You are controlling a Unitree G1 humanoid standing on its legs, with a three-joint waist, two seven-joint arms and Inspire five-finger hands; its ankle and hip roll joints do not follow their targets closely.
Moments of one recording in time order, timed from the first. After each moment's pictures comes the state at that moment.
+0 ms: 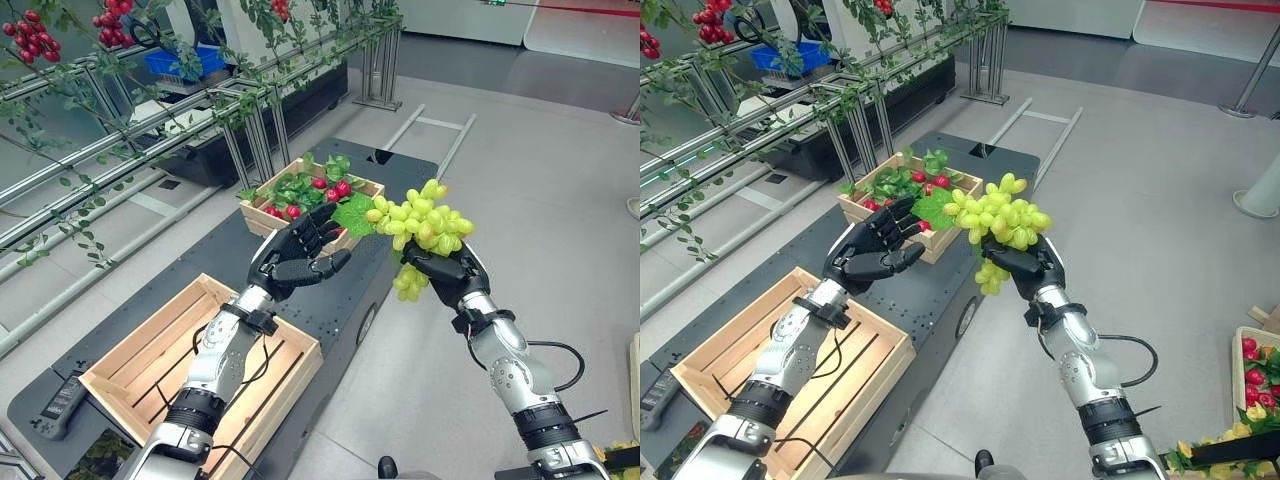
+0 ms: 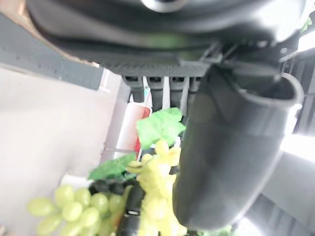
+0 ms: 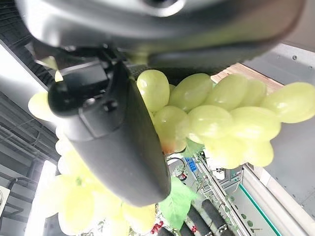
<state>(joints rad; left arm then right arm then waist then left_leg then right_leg) -0.30 0.37 -0.18 0.36 -0.76 -0.19 -0.43 -0.22 -0.39 0.12 0.16 0.83 0.03 0.07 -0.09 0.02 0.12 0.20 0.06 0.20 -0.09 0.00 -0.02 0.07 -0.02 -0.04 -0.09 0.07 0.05</state>
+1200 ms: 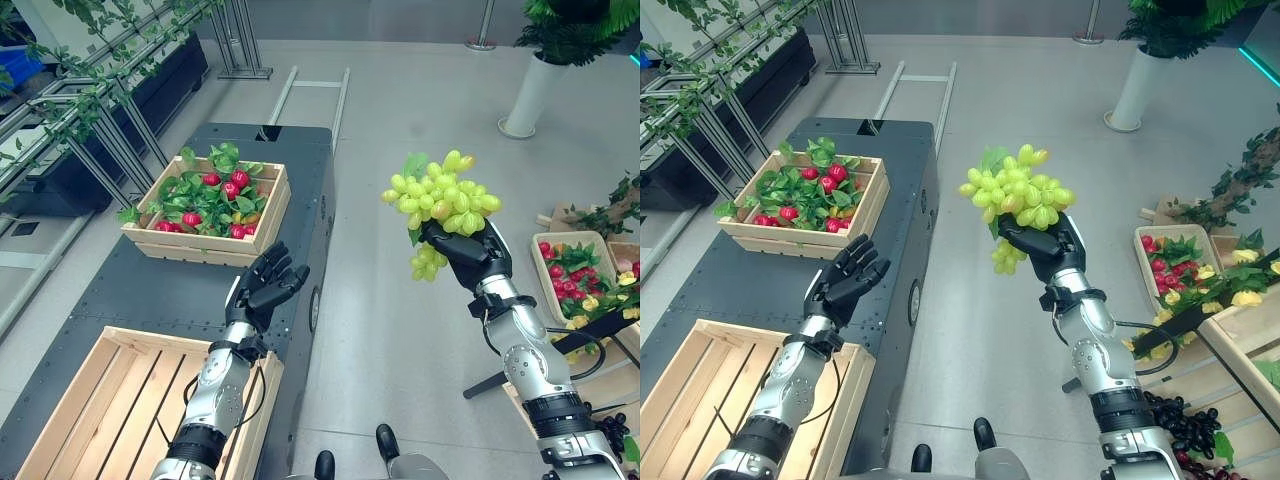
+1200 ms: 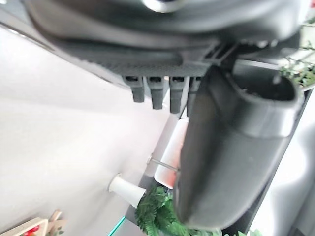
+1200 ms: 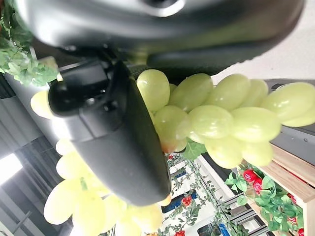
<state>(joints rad) -0.16 0.30 -0.10 0.41 -0.76 -0.19 -0.11 -0.27 -0.42 0.06 0.14 0.83 -0.01 0.06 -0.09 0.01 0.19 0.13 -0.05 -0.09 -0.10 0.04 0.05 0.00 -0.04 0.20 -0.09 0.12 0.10</state>
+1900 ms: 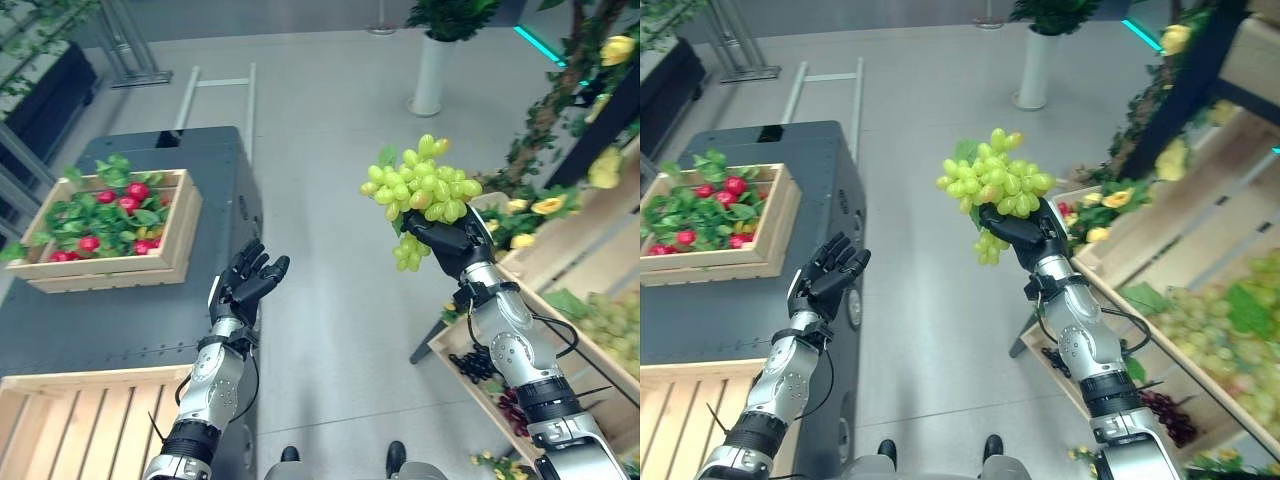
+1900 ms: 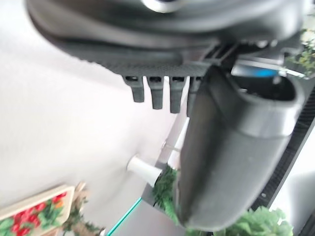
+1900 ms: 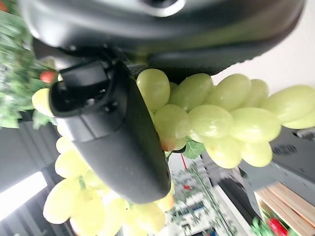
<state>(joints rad) -0.16 0.30 -0.07 0.40 -0.81 -0.19 0.07 -0.37 -0.42 0.14 0.15 0.83 -0.02 0.07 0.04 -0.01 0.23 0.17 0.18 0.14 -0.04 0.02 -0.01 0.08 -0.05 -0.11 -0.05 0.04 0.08</state>
